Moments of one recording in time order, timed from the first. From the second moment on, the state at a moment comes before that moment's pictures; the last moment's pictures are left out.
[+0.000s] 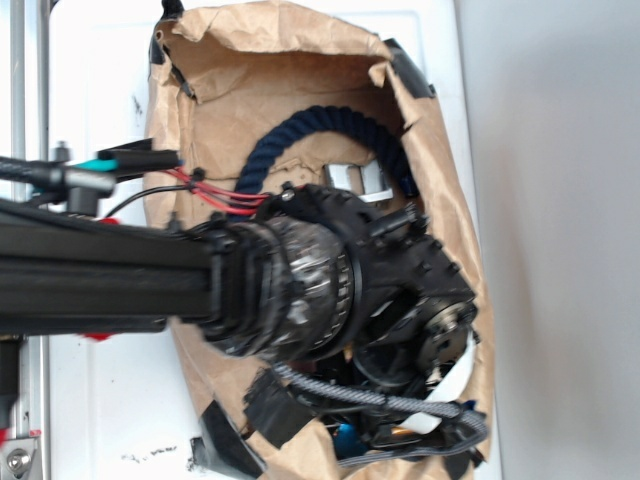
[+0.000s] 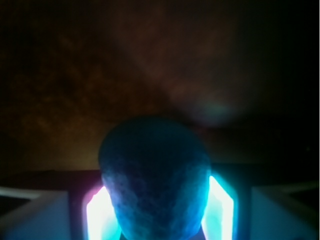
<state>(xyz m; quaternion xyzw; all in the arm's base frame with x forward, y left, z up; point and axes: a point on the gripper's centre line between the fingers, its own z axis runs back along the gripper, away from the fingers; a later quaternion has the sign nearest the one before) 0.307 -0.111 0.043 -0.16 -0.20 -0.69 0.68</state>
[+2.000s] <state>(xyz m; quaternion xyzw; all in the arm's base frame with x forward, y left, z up) 0.285 0.014 0.157 0.04 -0.08 -0.06 0.99</state>
